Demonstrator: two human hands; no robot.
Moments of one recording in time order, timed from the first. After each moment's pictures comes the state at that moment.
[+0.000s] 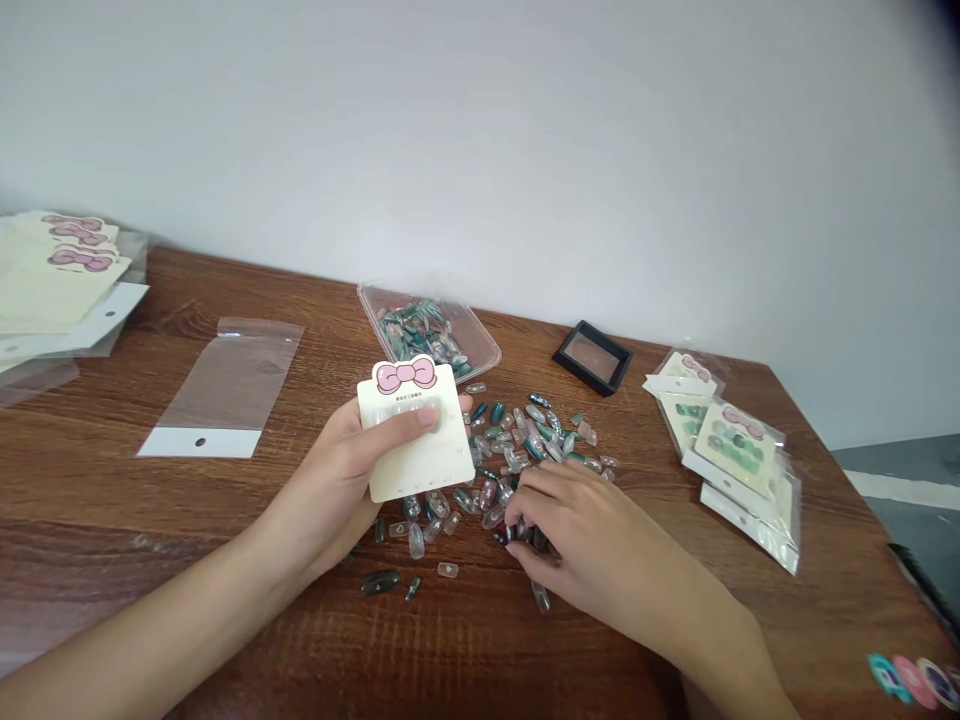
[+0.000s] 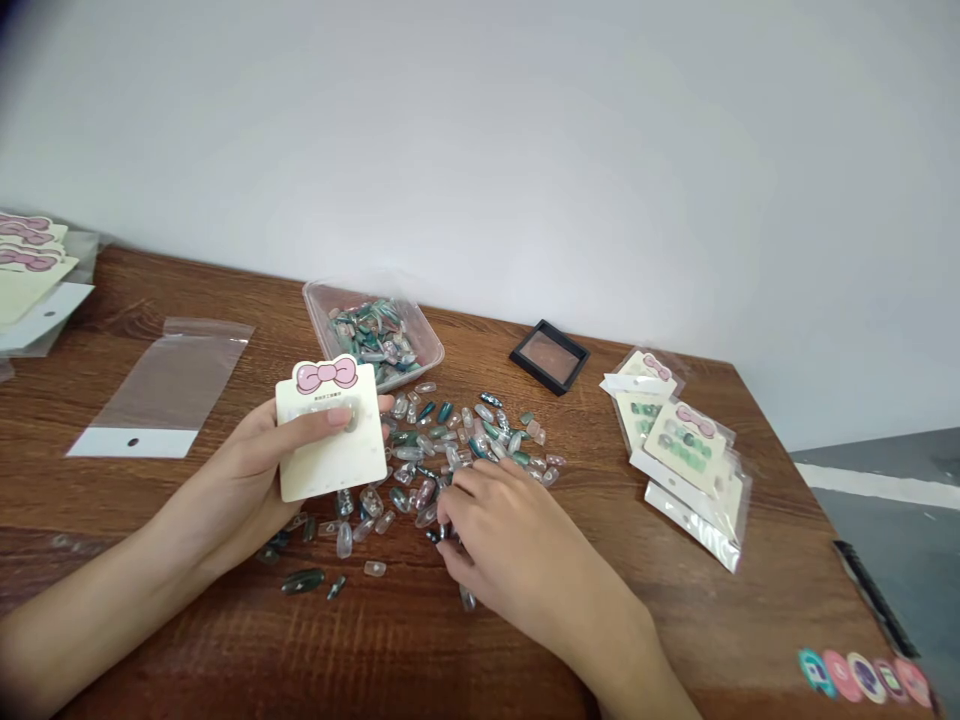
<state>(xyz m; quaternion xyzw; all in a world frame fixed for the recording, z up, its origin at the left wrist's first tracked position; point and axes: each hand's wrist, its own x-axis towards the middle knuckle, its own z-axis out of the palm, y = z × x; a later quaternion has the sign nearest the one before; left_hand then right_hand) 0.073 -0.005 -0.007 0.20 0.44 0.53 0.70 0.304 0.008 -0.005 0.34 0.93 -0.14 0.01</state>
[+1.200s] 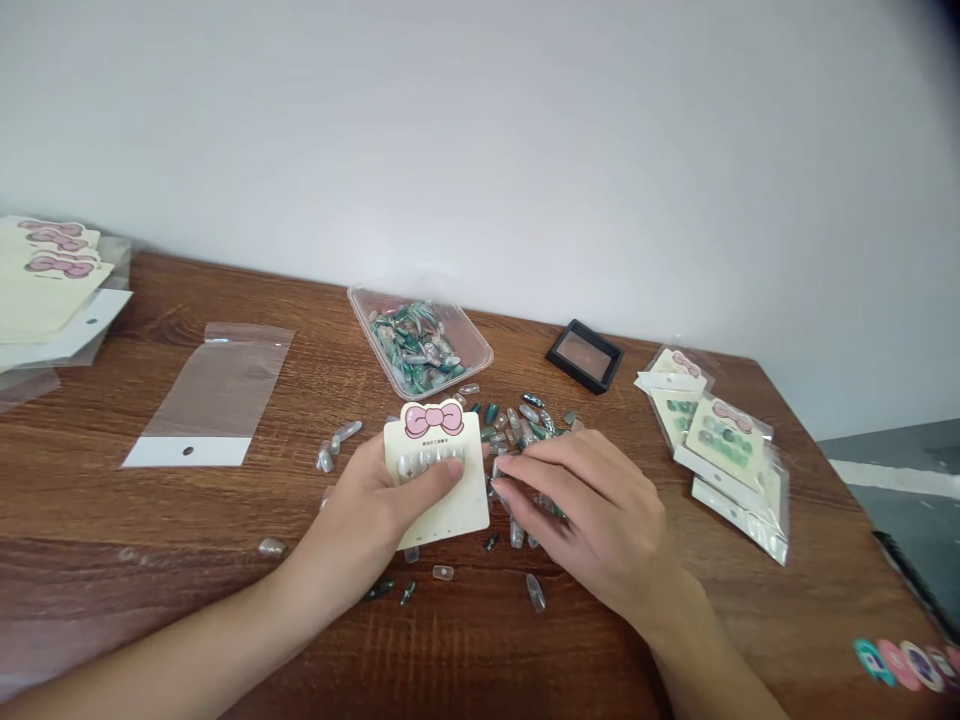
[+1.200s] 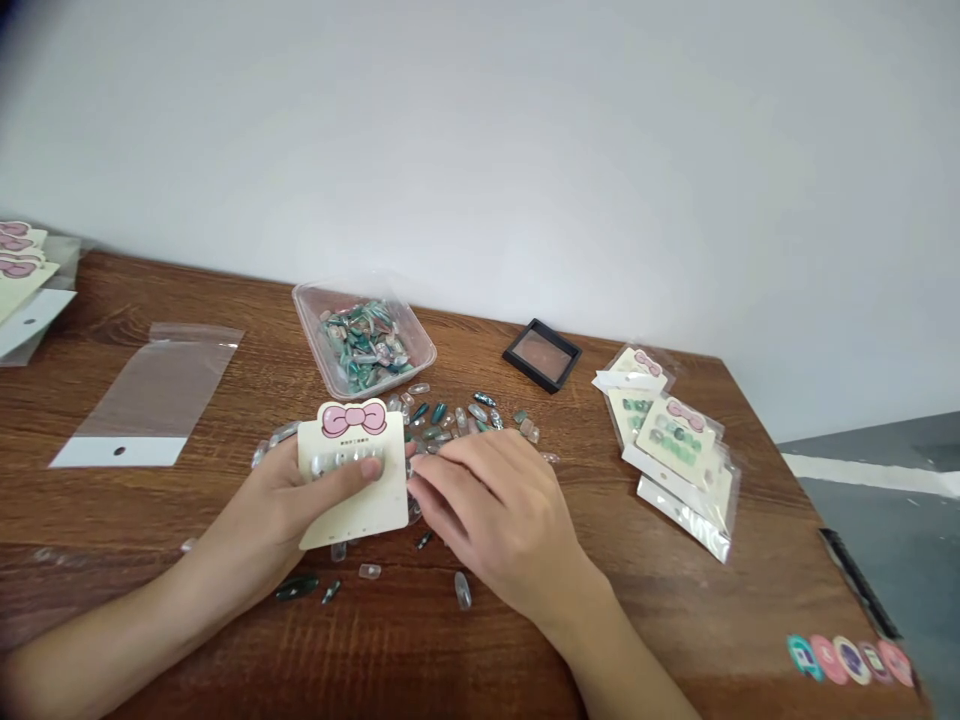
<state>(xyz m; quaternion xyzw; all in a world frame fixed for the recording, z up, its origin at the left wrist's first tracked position) 0.091 -0.021 -0.027 0.29 0.46 0.47 0.69 0.294 0.016 -0.001 0.30 0.90 -0.03 -0.32</state>
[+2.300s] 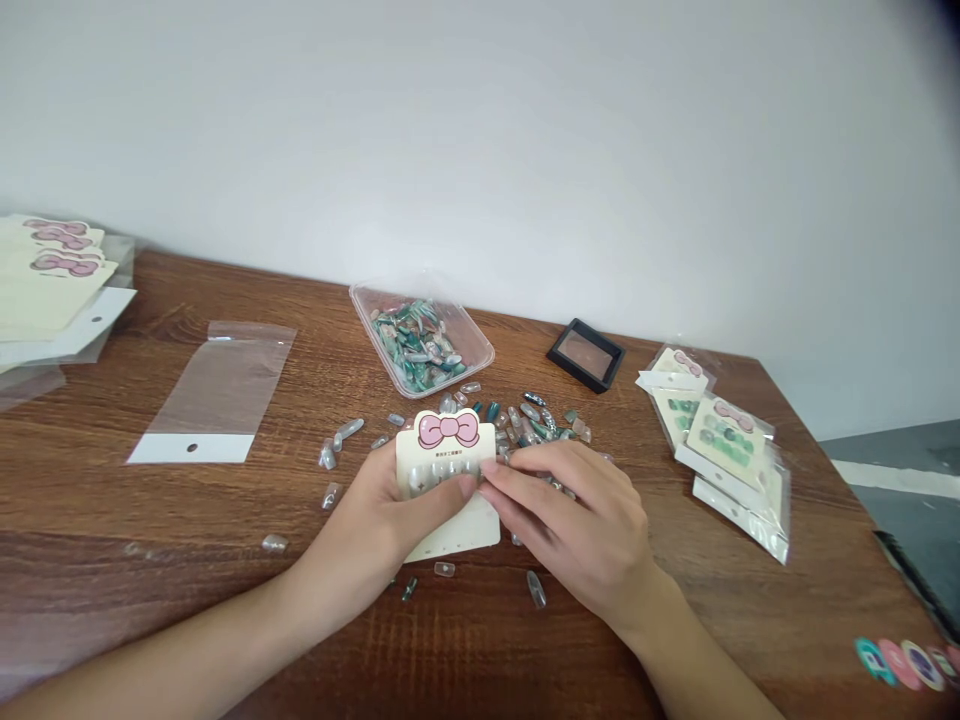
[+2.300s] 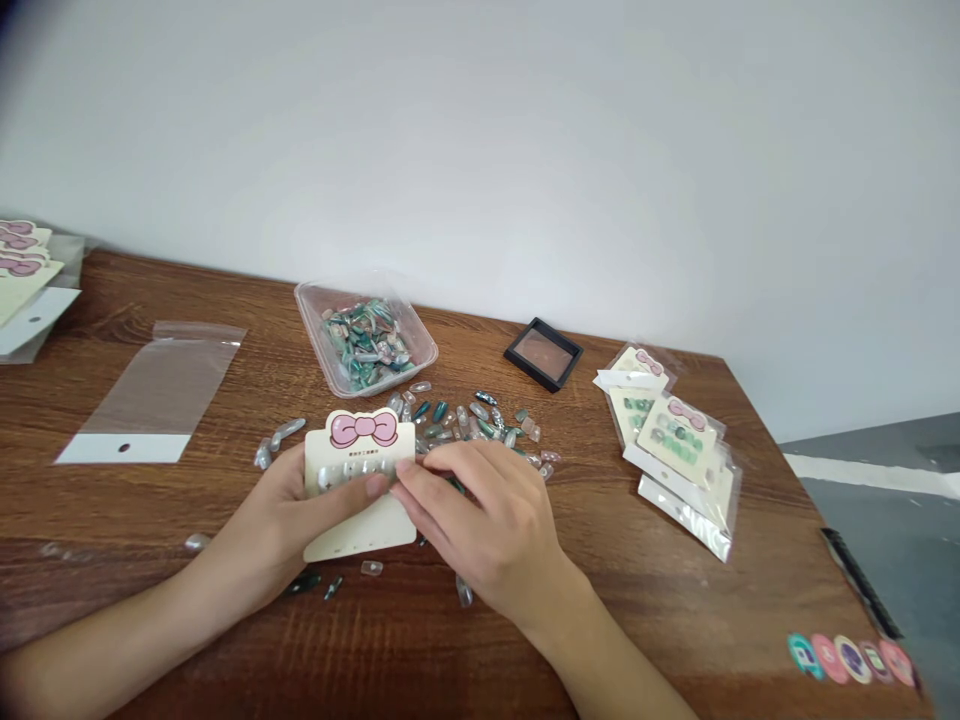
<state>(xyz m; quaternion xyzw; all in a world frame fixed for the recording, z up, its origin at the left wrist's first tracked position) 0.095 -0.026 -0.023 0.32 0.42 0.47 0.71 0.285 0.009 -0.011 0.31 0.89 -0.01 -0.34</state>
